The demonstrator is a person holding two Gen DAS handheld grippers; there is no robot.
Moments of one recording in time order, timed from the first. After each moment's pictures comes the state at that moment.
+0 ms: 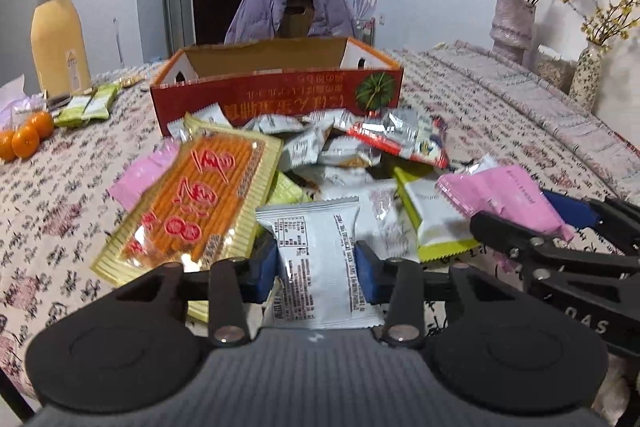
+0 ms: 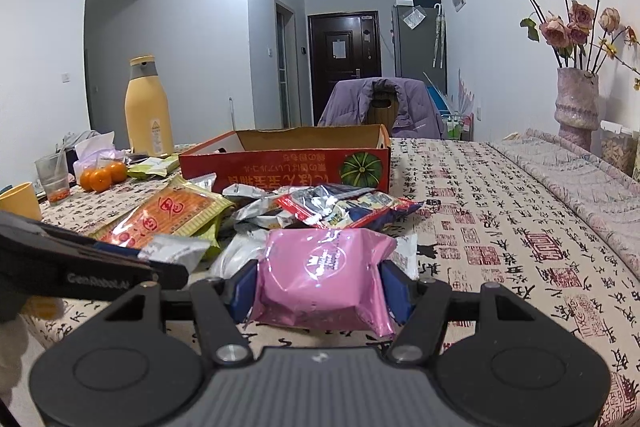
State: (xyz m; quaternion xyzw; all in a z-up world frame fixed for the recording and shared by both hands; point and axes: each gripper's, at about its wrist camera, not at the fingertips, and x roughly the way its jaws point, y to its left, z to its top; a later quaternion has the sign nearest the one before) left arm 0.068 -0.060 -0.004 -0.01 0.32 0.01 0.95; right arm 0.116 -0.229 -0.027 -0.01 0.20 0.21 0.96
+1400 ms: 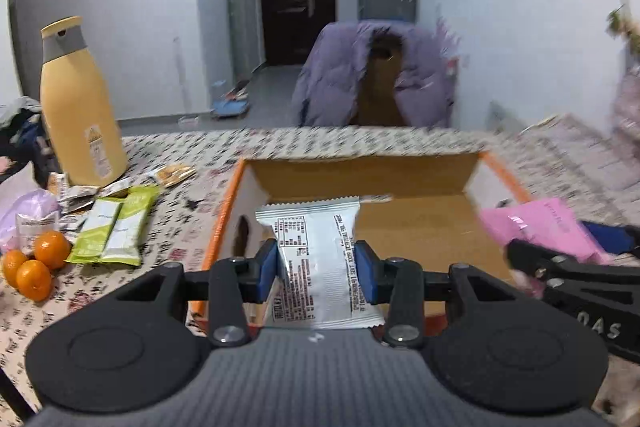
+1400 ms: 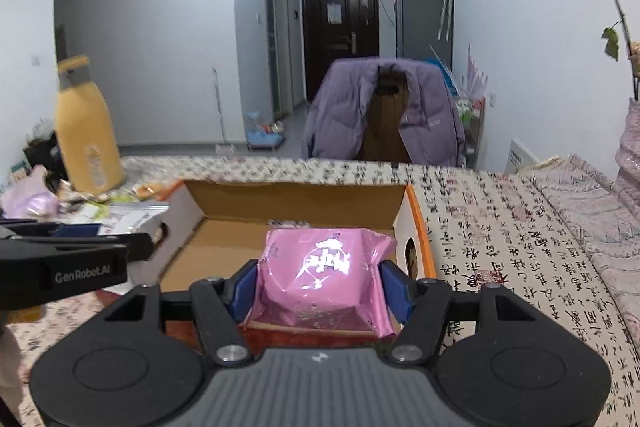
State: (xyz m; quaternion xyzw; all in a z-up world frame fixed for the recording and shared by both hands) left arm 0.314 0.029 0.061 -0.01 0.30 0.13 0.95; right arm 0.390 -0.122 0.049 -0.03 0.27 0.19 0.94
